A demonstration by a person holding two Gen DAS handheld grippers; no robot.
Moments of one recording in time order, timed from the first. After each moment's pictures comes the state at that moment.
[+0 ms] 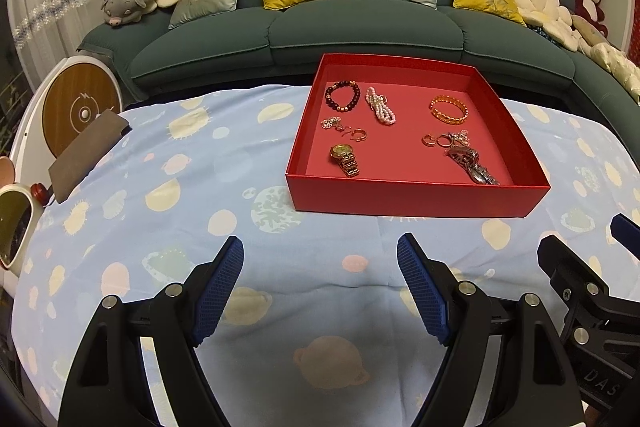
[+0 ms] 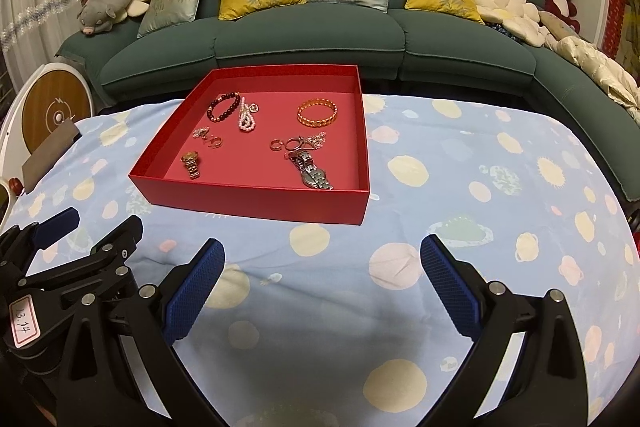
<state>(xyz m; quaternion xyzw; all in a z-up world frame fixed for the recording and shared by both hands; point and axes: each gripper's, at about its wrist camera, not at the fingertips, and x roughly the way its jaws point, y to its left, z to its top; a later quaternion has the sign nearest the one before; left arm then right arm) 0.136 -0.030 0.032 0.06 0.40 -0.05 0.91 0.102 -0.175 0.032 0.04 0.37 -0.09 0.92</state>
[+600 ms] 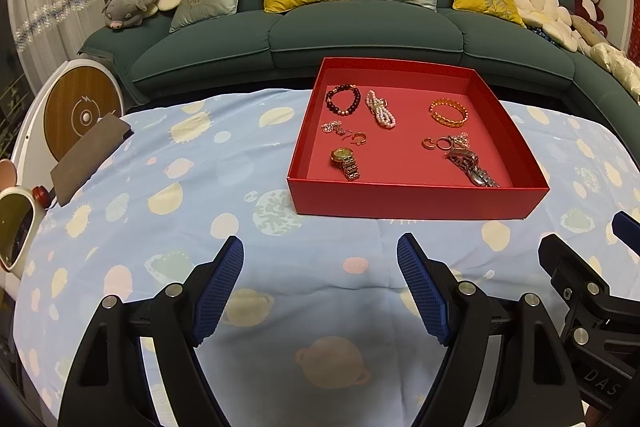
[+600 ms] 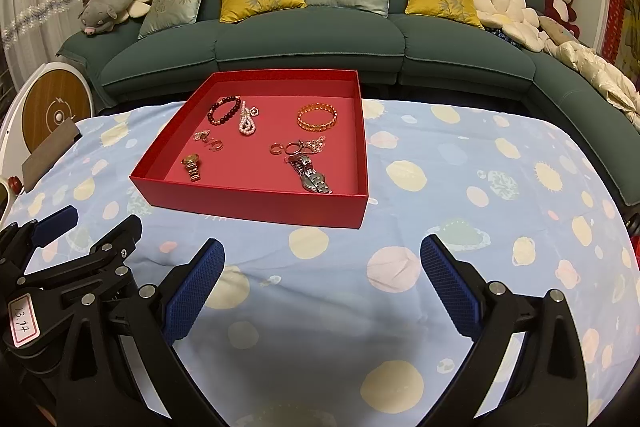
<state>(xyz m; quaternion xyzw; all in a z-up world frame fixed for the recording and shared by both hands) 0.136 -0.029 0.035 0.07 0.40 -0.05 0.91 0.100 -0.173 0.035 0.04 0.37 -0.09 0.92</state>
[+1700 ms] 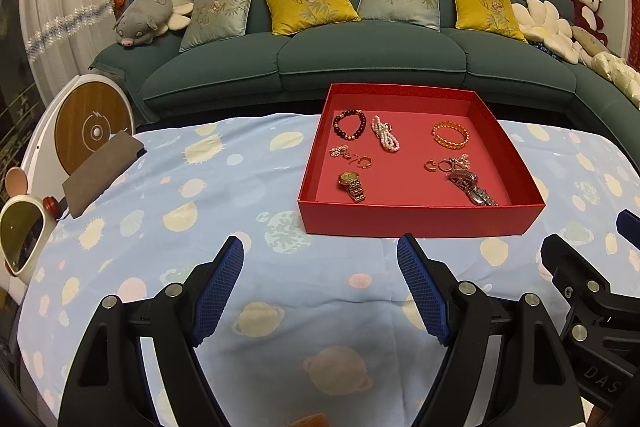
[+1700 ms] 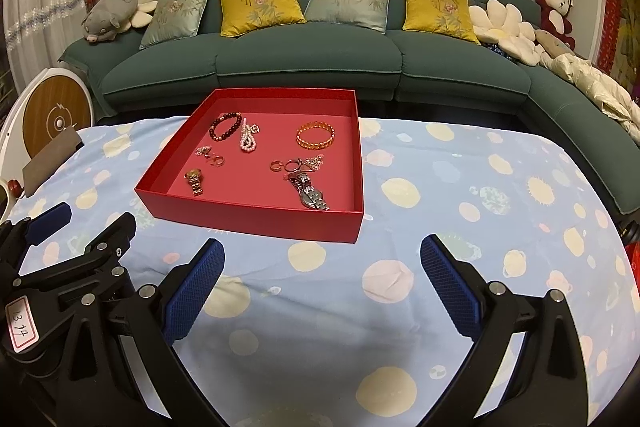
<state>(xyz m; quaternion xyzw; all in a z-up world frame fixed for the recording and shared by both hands) 0.123 -0.031 0.049 0.07 0.36 -0.04 0.93 0.093 -0.171 0.045 0.03 0.34 -0.09 0.93</state>
